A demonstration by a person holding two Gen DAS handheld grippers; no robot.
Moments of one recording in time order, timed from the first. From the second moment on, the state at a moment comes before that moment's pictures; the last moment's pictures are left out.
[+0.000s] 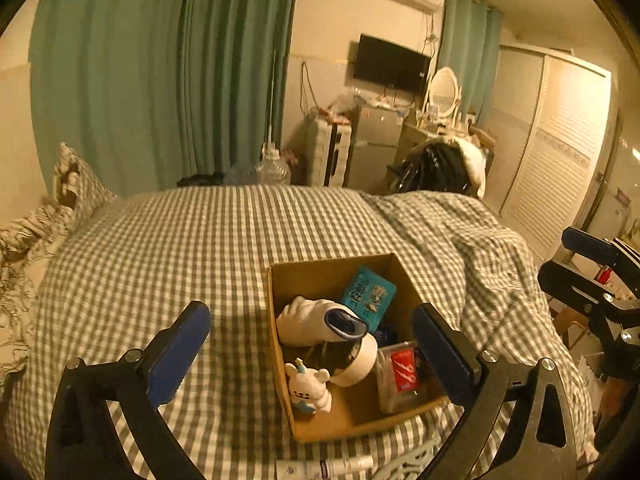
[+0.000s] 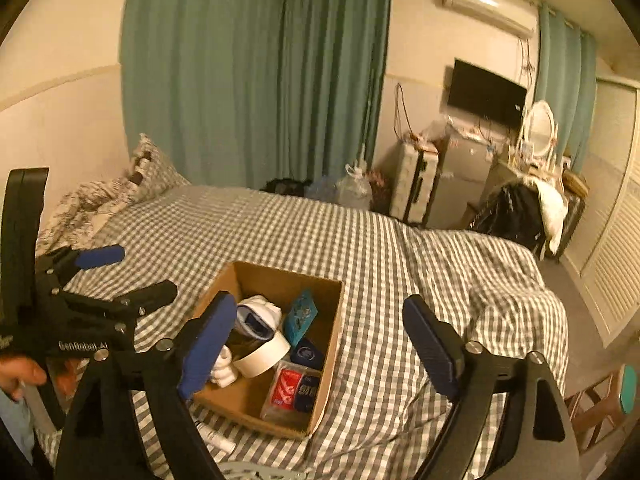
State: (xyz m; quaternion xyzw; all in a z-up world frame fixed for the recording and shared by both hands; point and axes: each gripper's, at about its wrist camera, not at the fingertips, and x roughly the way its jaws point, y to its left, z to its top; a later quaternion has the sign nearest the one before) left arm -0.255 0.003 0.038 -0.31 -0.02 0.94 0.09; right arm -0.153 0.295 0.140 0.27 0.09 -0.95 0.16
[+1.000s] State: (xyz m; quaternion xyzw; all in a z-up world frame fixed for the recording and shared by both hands) left arm -0.156 -0.008 -0.132 -0.42 -0.01 0.91 -0.01; right arm -0.064 0.263 -0.083 0.41 0.14 -0.88 0.18
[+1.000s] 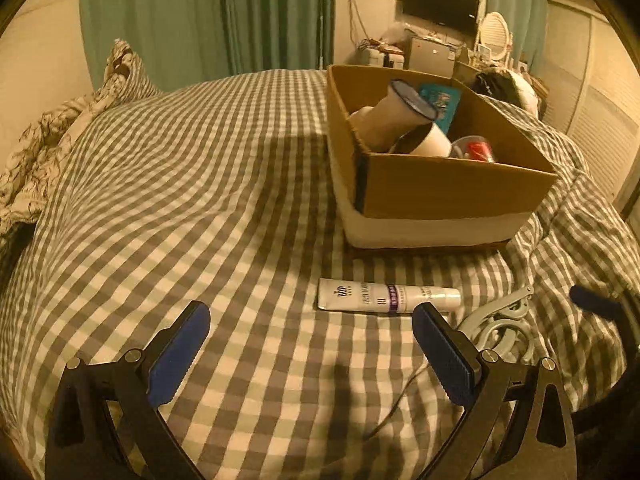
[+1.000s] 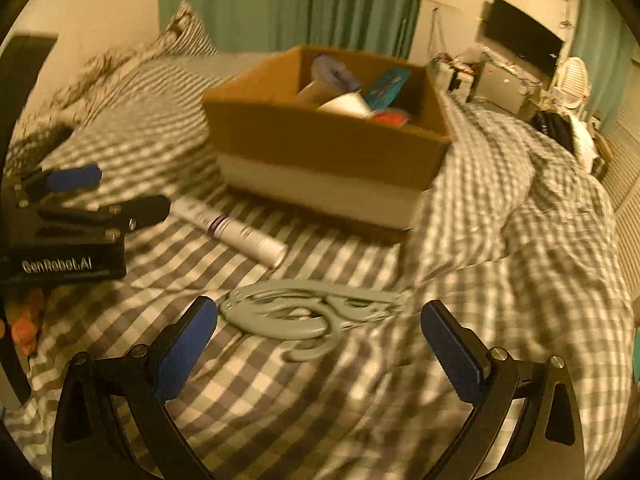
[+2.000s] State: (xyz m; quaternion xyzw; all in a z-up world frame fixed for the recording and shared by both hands) left arm -0.164 0.001 -0.148 -0.45 0.01 0.89 0.00; right arm -0.060 0.265 -0.082 0.43 0.13 -0.87 0.20
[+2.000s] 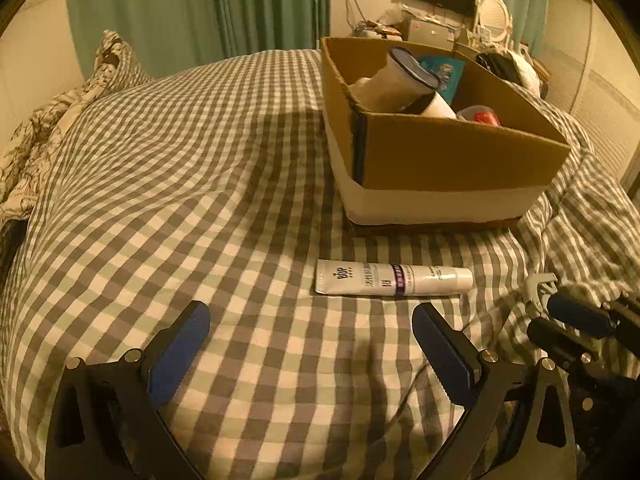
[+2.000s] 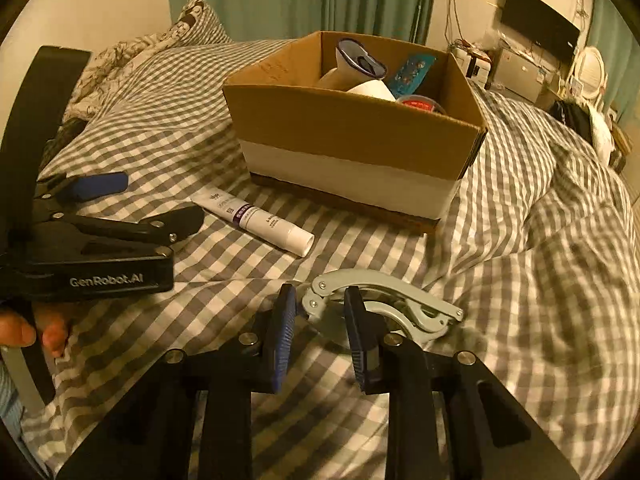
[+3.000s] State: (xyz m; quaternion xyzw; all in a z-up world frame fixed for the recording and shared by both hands) left arm -0.223 0.061 -0.184 -0.48 0.12 0.86 0.13; right arm -0.140 0.307 -0.075 0.42 0.10 -0.89 0.15
